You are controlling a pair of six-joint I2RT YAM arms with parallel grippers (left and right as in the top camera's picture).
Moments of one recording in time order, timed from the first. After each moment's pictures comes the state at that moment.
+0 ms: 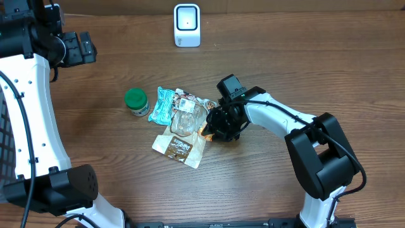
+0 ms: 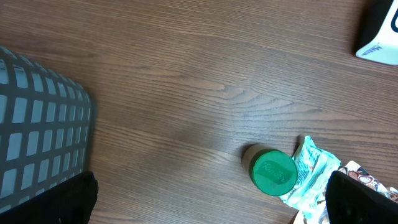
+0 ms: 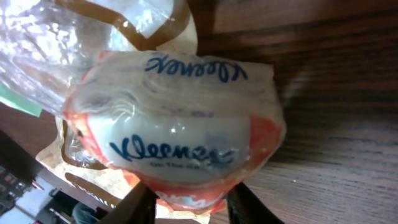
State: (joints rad) left arm 0.22 1.83 2.15 -1.38 -0.03 -0.04; right arm 0.52 1.98 1.22 -0.67 -0.53 0.82
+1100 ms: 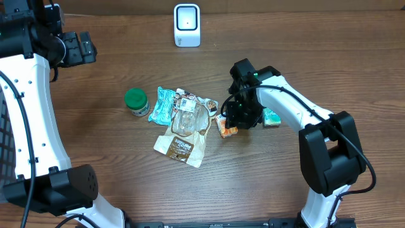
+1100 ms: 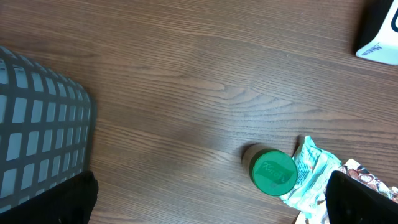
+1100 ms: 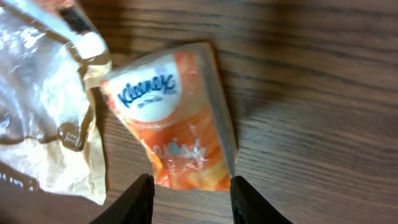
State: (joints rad) left arm 0.22 1.83 2.15 -1.38 -0.03 -0.04; right arm 0.42 1.98 1.41 -1.02 -0.28 0.35
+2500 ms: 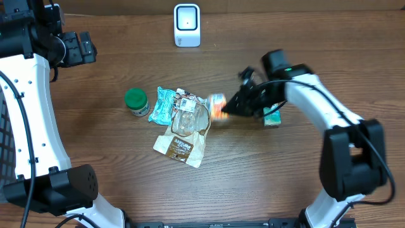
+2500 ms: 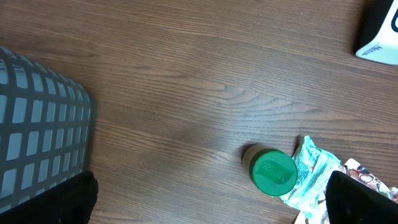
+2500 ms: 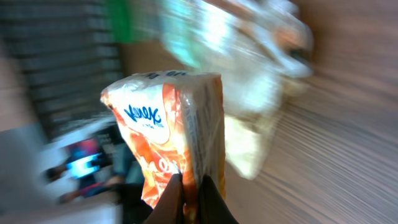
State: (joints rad) left arm 0.22 1.83 2.15 -1.38 -0.03 -0.04; right arm 0.21 1.88 1.34 -0.87 -0.98 0.25
